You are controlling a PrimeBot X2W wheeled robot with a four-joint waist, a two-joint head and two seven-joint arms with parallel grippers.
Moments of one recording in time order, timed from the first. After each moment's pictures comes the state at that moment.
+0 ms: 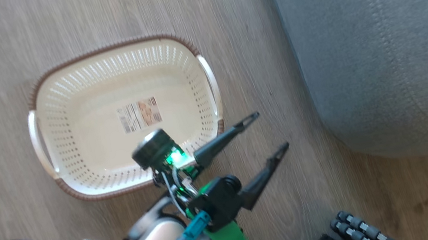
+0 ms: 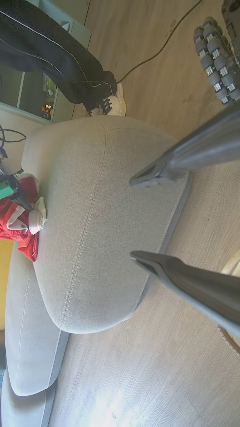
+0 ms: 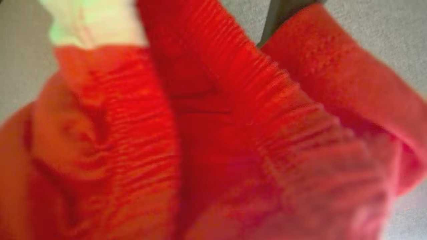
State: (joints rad) left arm -0.44 0.23 -0.79 0.03 -0.04 -0.11 -0.26; right arm -1.21 -0.50 -0.05 1.27 0.27 0.13 0.12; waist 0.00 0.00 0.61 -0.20
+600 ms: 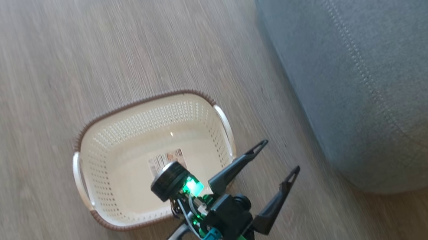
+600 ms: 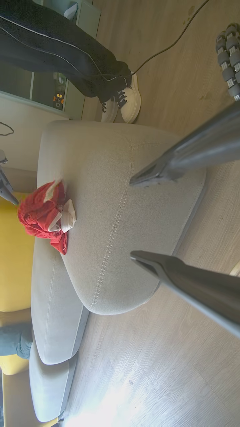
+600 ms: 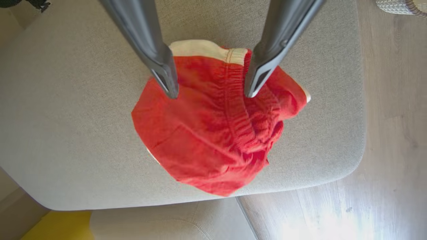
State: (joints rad) left arm -0.28 0.13 -0.74 0.07 -0.05 -0.12 -0.26; right arm -1.09 -0.60 0.14 1.05 0.41 0.13 0.34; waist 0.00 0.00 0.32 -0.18
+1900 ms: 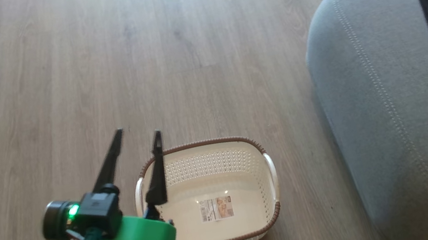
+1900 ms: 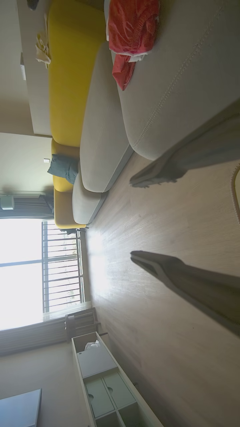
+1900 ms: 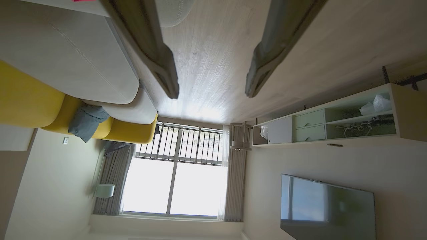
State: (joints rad) left arm -0.08 0.06 -0.25 -0.02 -0.11 0.02 -0.26; right arm -0.39 -0.58 0.20 0.17 0.56 0.13 -0.25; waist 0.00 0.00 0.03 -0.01
